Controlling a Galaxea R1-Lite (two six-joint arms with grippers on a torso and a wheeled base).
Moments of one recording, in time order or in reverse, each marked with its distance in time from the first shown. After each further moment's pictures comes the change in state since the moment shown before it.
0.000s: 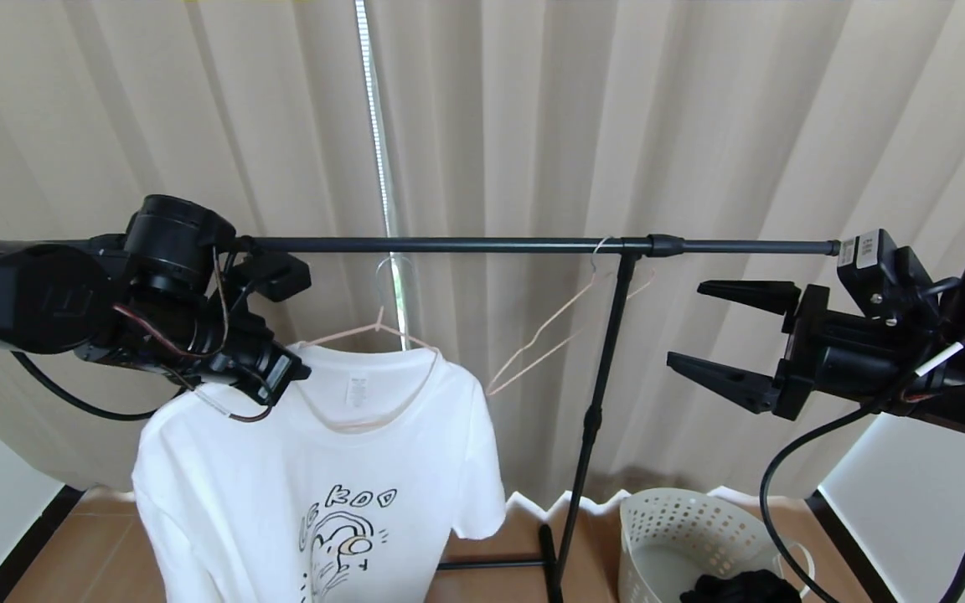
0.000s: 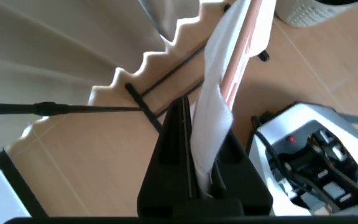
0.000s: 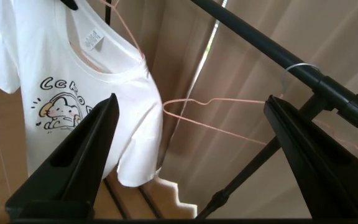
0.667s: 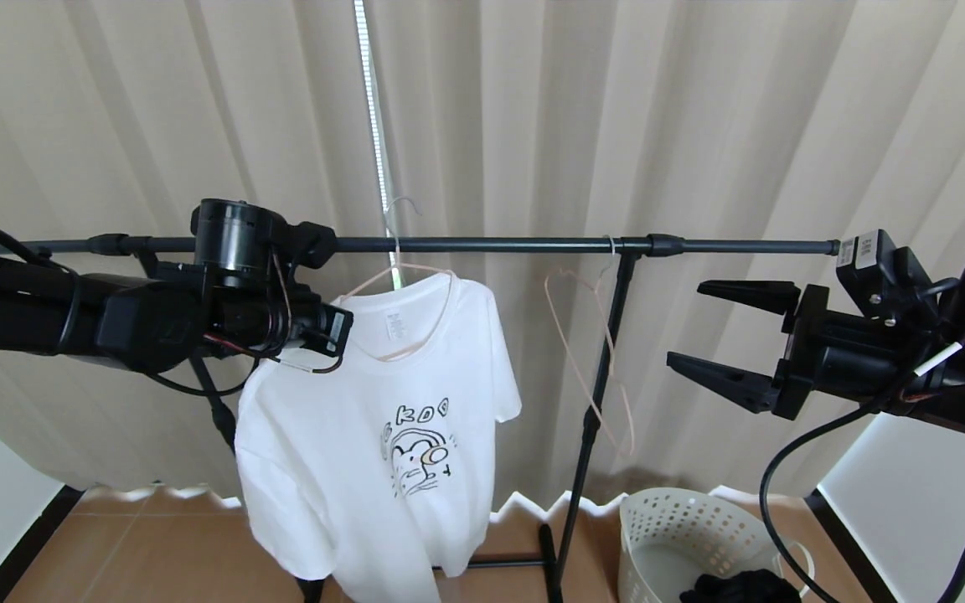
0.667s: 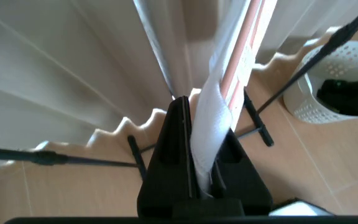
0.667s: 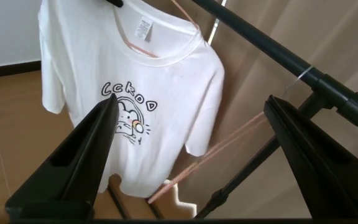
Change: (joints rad) left arm -0.058 0.136 -0.006 -0.404 0.086 -0.207; right arm -0.001 0.004 0.000 -0.003 -0.001 -0.002
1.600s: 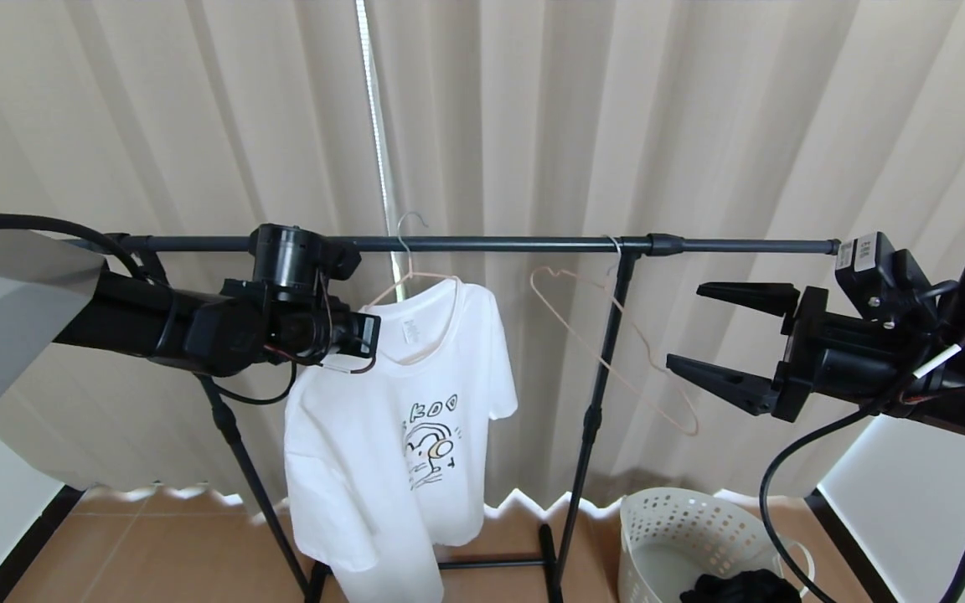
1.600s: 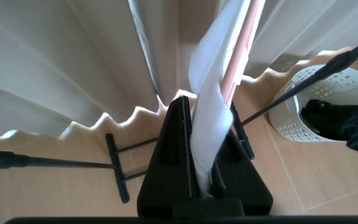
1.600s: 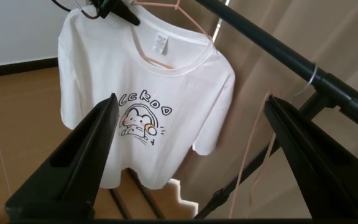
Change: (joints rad) left arm -0.037 0.145 -0.089 -0.042 0.043 -0.150; right arm 0.001 0.000 0.005 -0.001 0.000 -0.003
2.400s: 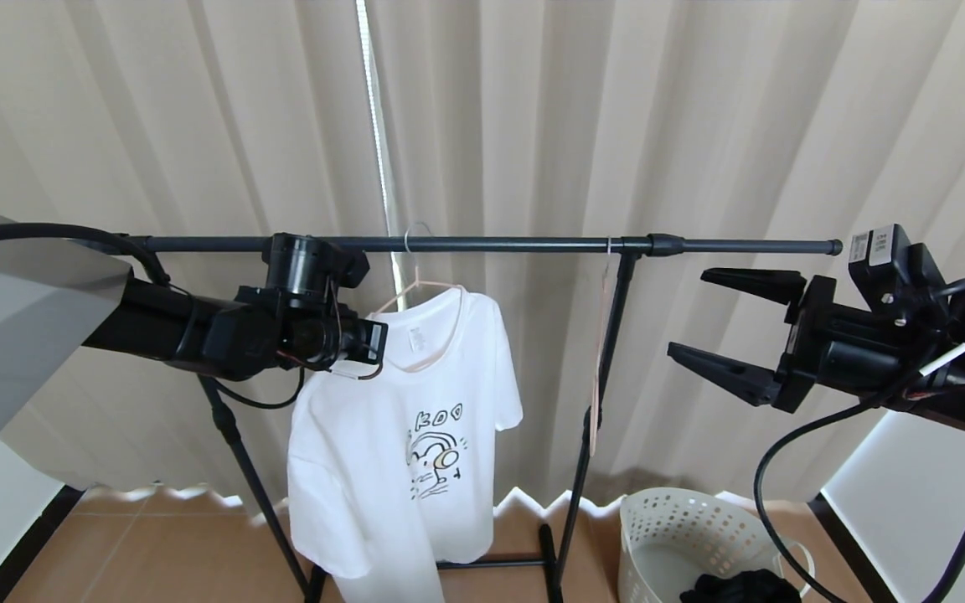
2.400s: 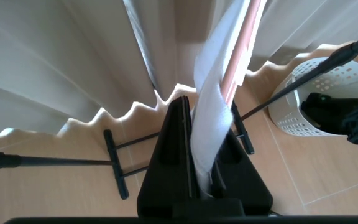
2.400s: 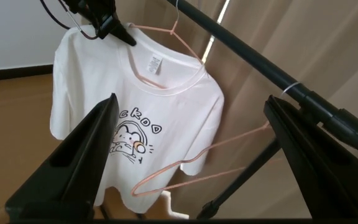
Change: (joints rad) left arm -0.011 0.033 -0.013 -0.001 0.001 0.001; right arm 0.001 0.006 0.010 -0.095 0.004 0.008
